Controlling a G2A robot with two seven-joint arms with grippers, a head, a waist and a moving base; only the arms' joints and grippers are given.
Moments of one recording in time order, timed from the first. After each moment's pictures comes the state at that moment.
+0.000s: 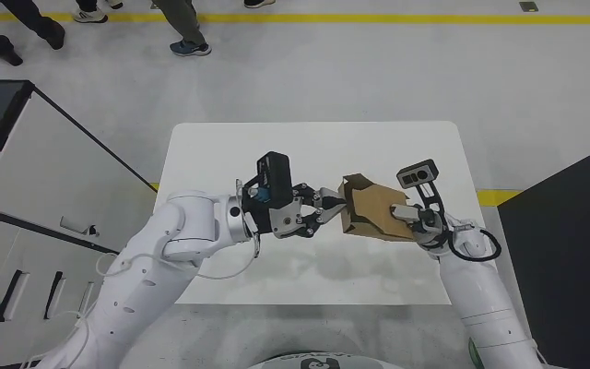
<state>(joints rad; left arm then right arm) 1.24 -1.05 -1.07 -2.04 0.76 -0.75 -0.32 -1.46 -1.18 1.39 -1.57 1.10 -0.21 1.51</state>
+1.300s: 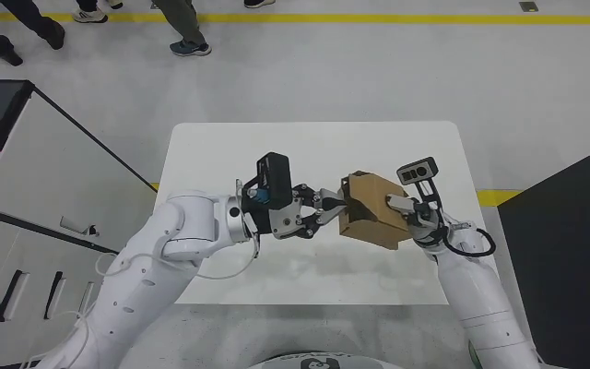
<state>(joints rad) 1.24 -1.05 -1.07 -2.04 0.76 -0.76 -0.32 -1.47 -1.19 1.39 -1.58 1.09 -0.24 1.41</state>
